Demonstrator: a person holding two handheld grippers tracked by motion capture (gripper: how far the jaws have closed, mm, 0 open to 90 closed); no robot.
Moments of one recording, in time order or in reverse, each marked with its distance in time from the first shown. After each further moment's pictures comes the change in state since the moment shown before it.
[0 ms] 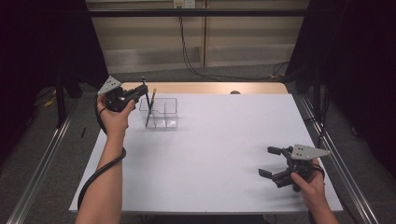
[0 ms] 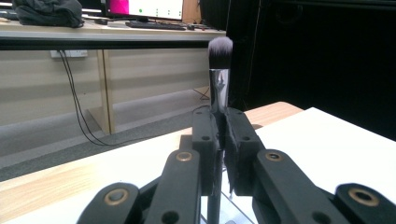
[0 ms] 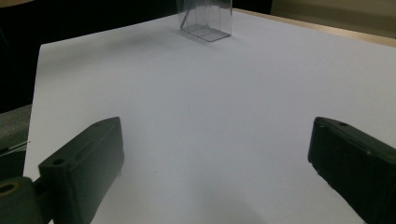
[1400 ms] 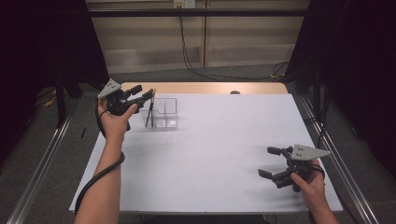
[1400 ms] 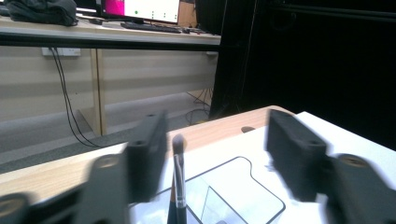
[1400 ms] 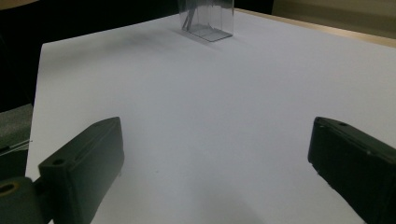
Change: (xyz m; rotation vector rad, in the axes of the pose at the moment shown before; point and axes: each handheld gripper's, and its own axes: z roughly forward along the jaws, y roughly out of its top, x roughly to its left) left arm -0.001 -0.009 0.000 -0.023 -0.018 -0.040; right arm 0.001 0.000 0.000 0.001 0.005 -0.003
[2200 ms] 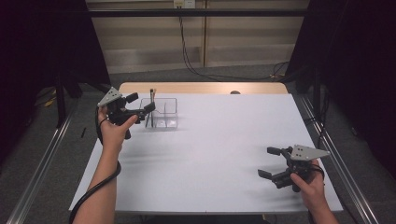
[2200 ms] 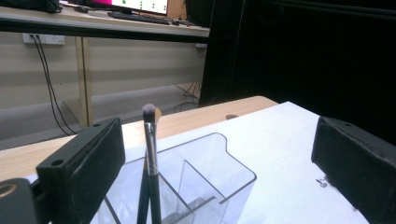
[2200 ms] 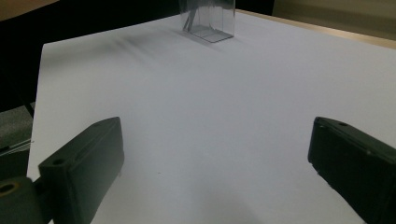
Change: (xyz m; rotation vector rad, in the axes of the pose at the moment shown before) left arm -0.015 -0.017 -0.014 0.023 -0.051 -0.014; right arm 0.002 0.001 0.000 -0.001 0.000 -0.005
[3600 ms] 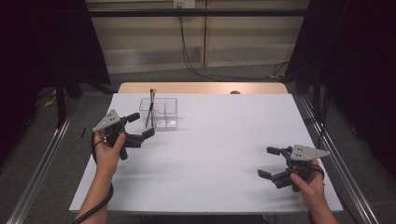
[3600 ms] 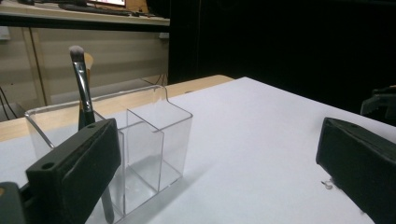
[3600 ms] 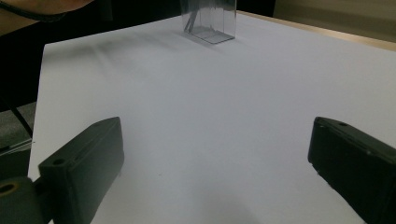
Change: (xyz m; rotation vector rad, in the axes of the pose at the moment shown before) left arm -0.026 -0.041 -0.038 0.030 -0.155 0.056; right arm 0.001 0.001 0.001 -0.005 0.003 -0.005
